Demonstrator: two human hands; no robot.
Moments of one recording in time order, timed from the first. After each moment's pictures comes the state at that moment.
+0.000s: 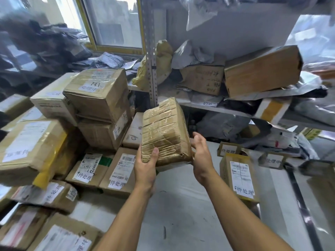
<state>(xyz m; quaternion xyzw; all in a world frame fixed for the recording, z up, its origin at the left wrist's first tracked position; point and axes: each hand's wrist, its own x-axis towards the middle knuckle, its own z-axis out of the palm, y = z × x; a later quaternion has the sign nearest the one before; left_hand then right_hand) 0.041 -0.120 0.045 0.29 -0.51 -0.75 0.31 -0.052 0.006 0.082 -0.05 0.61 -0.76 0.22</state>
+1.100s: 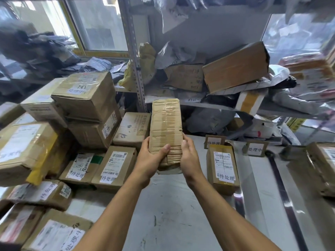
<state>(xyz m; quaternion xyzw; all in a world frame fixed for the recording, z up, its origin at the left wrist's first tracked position) 0.048 -0.072 0.094 0.24 -0.67 -0.69 0.13 -0.013 0.055 0.088 -0.12 0.64 -0.74 0.18</state>
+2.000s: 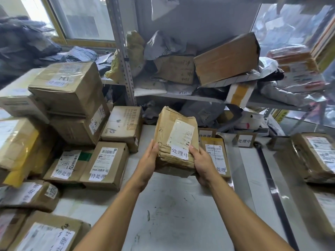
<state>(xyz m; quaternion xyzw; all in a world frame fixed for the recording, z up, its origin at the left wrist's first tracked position) 0.046 -0.059 0.060 0.19 -0.66 -0.73 0.03 -0.042 0.107 0.047 0.04 0.63 -0.73 0.27</state>
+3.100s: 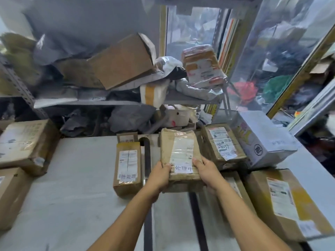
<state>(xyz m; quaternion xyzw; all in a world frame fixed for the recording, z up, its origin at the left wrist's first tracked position) -0.089 0.278 0.036 0.22 -0.71 -0.66 -0.14 -0.146 0.455 0.013 0.08 0.77 -0.61 0.15</state>
